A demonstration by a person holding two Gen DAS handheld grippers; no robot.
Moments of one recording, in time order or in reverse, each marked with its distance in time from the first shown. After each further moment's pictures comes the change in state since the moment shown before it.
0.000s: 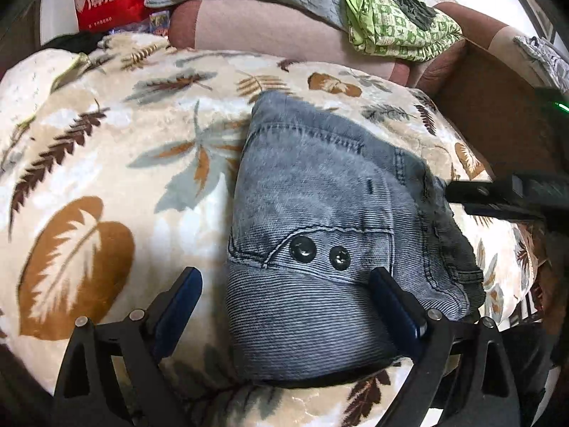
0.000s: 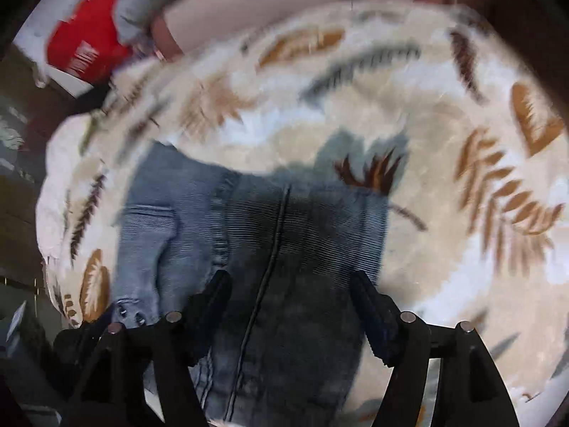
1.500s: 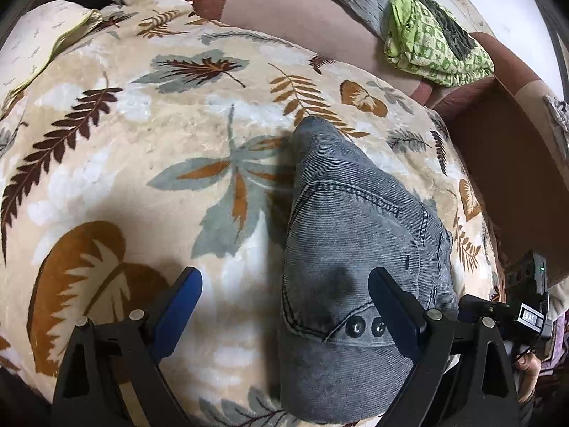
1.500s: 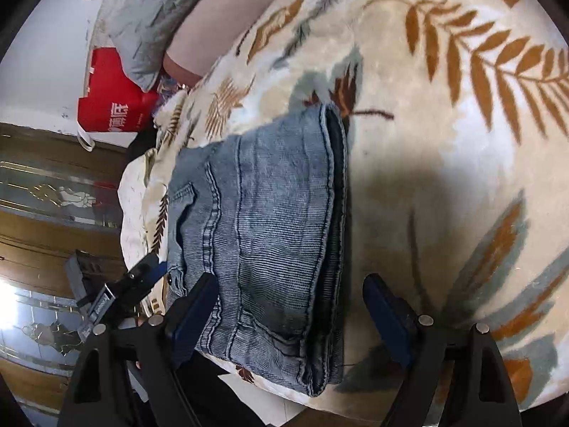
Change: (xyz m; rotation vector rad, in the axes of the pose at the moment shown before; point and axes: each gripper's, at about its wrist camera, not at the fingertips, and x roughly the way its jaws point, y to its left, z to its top) left arm 0.017 0.058 0.059 -0.163 0.127 -0.108; right arm 0.042 -0.074 -0.037 0.304 0.130 0.425
